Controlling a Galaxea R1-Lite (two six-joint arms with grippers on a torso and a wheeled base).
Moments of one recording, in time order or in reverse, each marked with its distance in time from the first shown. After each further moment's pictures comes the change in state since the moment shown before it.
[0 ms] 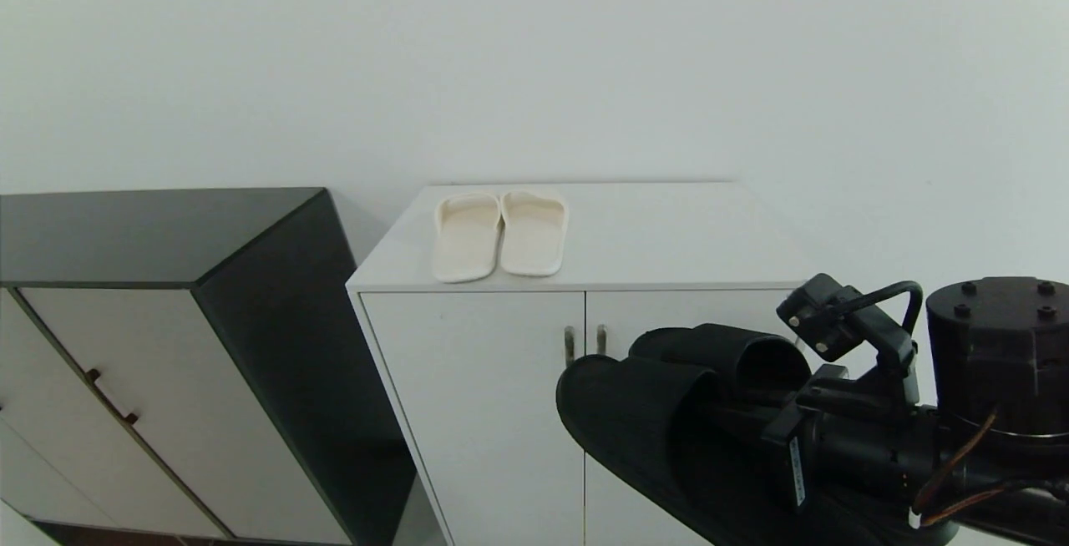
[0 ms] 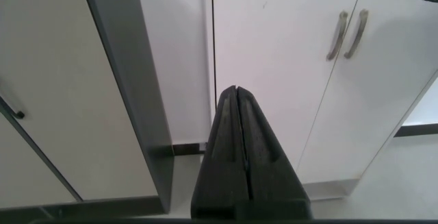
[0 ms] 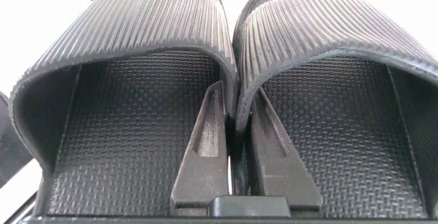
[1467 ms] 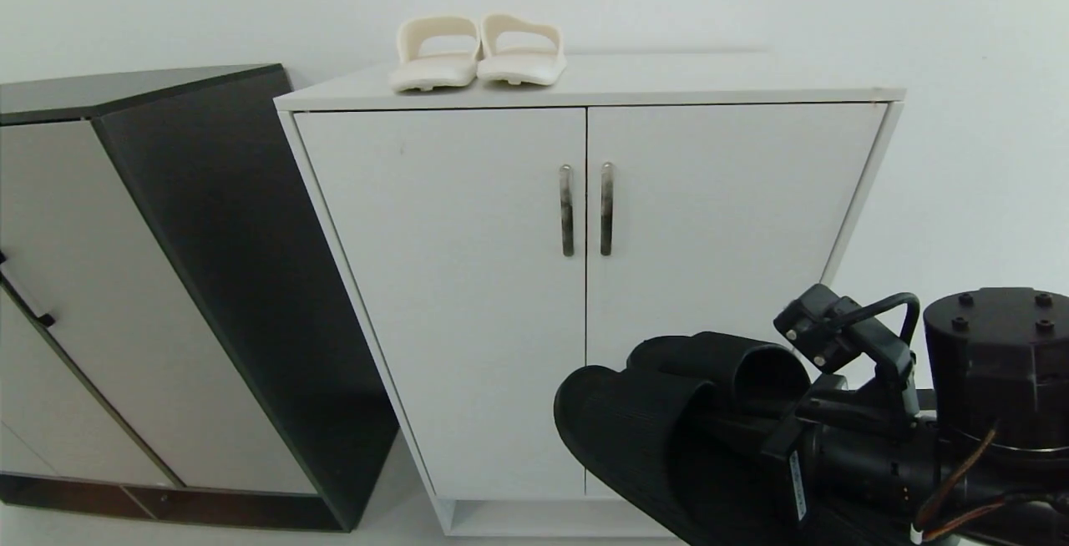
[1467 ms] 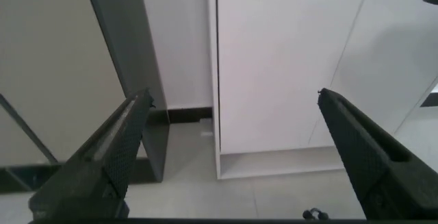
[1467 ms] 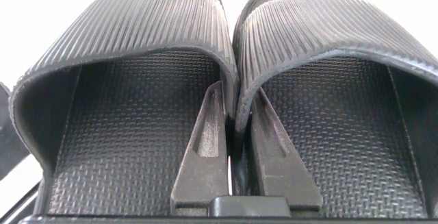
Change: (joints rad) left arm -0.003 0.043 0.000 0.002 0.000 0.003; right arm 0.016 -0.001 0.016 0.000 0.000 0.000
